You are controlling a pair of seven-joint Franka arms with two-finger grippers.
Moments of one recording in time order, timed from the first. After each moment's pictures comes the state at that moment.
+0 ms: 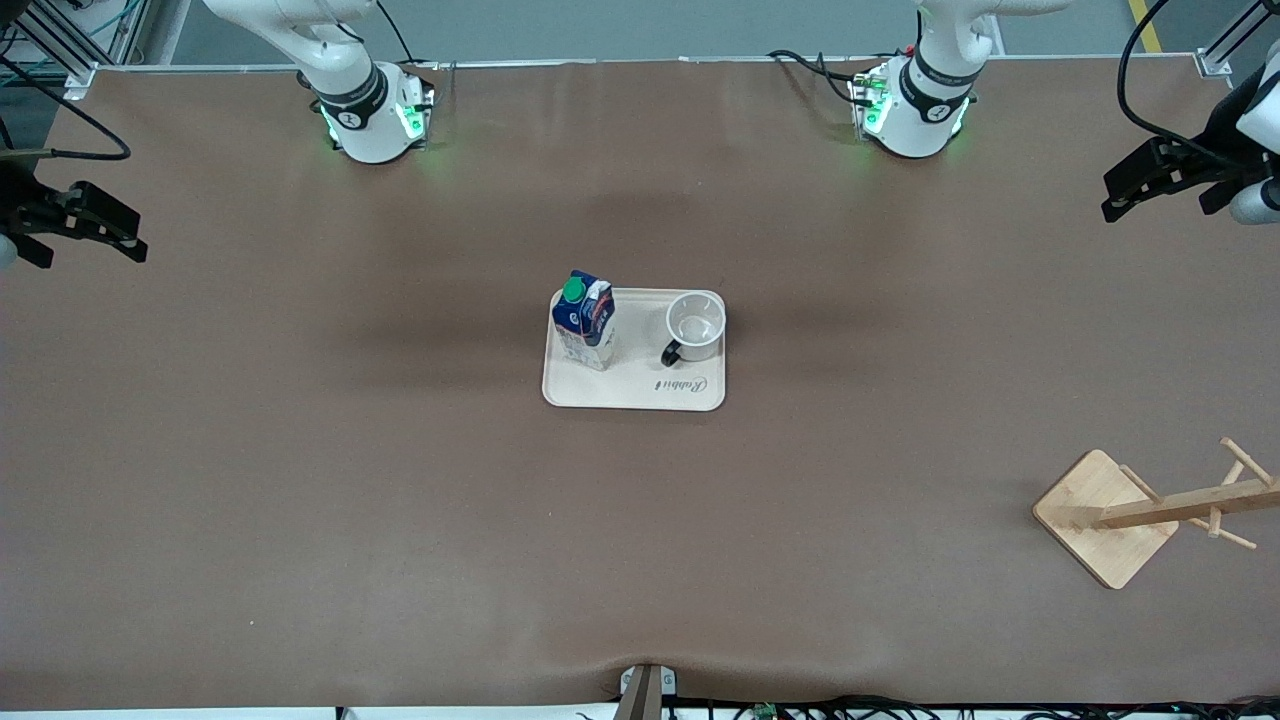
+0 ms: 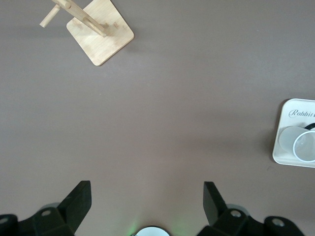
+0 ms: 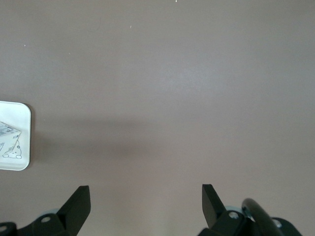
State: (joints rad) left arm -0.05 -0.09 -0.03 -1.56 0.04 1.45 -0.12; right arm 0.01 -0.06 -0.04 -1.61 -0.03 1.56 -0.11
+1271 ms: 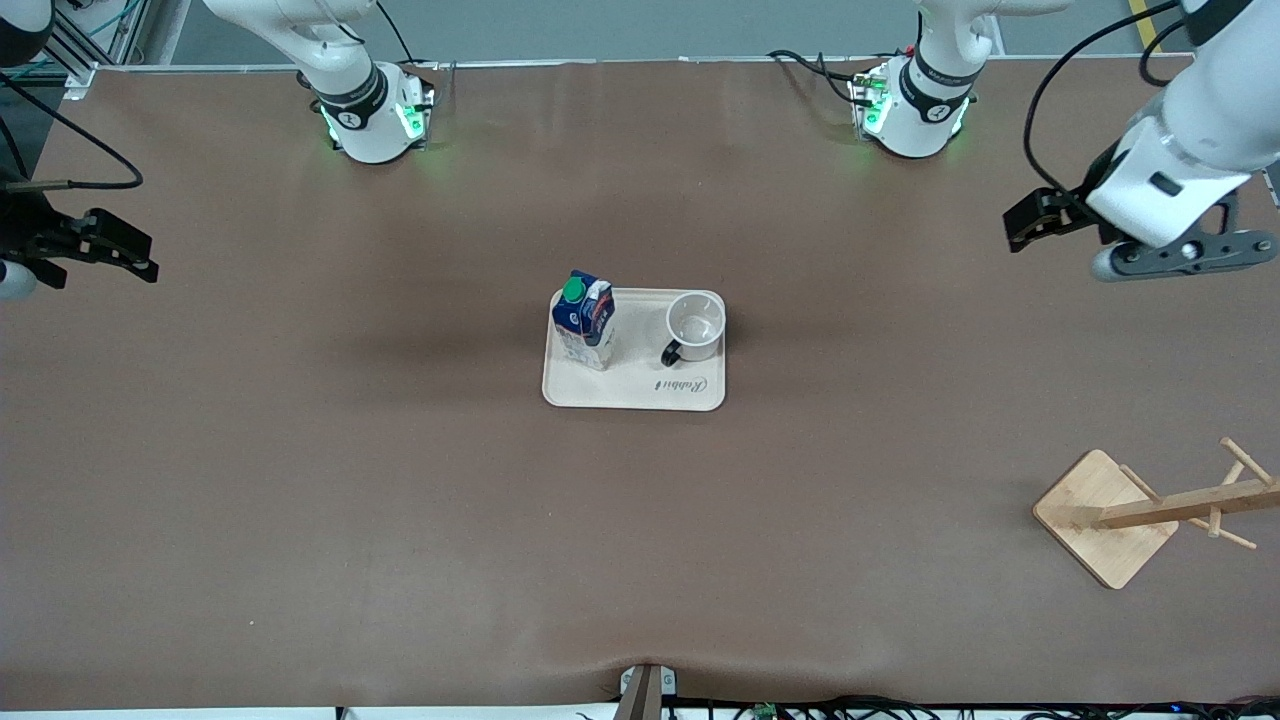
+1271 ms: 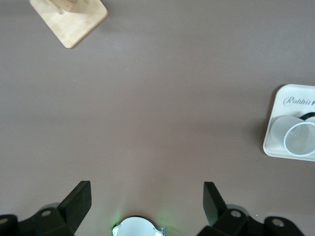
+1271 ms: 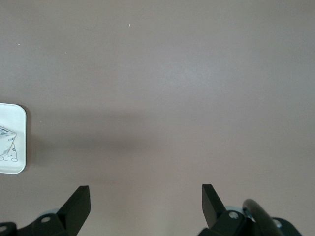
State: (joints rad) left arm -0.06 0.02 -0.16 -1.57 0.04 1.45 -0.26; right arm 0.01 -0.01 -0.04 -1.60 -0.03 1.58 -0.11
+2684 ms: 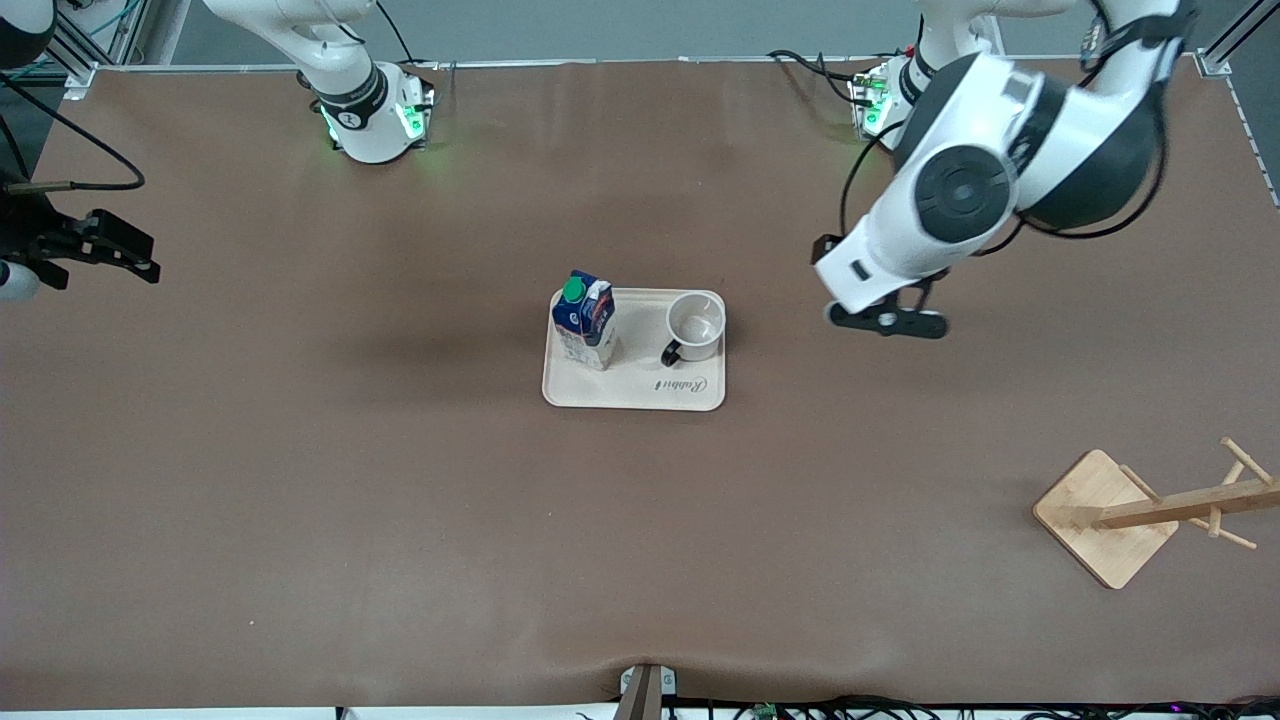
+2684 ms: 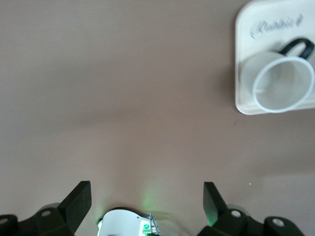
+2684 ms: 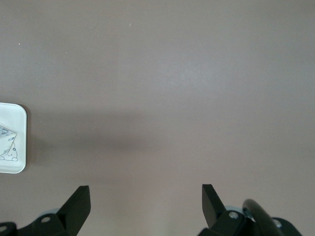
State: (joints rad) left arm -0.12 0.25 -0.41 -1.66 0.04 1.54 -0.31; right arm 0.01 -0.01 -0.04 -1.60 -0.03 1.58 -0.11
